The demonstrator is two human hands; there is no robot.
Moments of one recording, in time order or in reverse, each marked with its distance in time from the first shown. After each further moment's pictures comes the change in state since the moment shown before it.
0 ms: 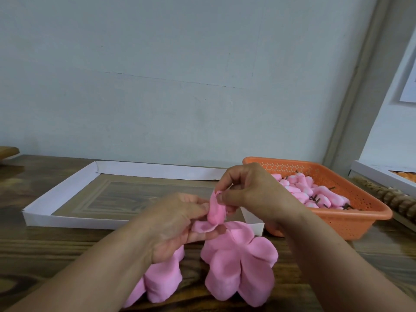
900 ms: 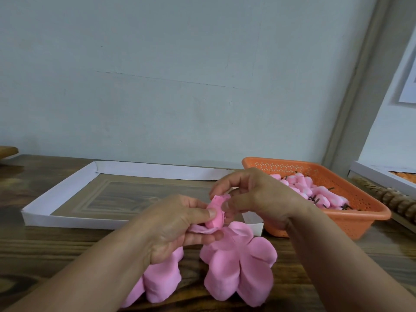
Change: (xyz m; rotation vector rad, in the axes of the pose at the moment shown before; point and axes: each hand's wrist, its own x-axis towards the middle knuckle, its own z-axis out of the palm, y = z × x) left_hand -0.003 0.002 0.000 0.042 0.004 -0.034; right_hand -0.001 0.006 -0.010 0.108 -0.190 0.095
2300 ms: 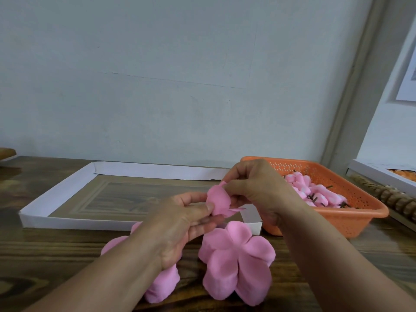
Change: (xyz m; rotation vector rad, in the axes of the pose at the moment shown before) left_hand 0.012 -0.016 0.006 -0.207 0.071 0.174; right_hand 0.007 -0.001 0.005 0.024 0.337 -0.027
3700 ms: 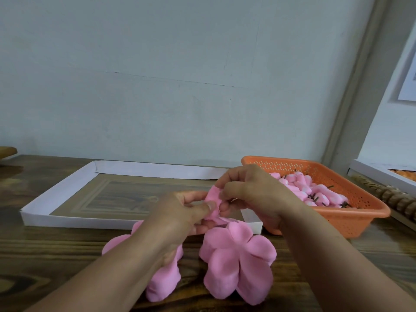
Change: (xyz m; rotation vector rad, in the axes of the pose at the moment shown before) left_hand -0.002 0.002 0.001 0.246 0.099 0.107; right_hand -0.004 -0.001 0.003 0.019 -0.160 0.080
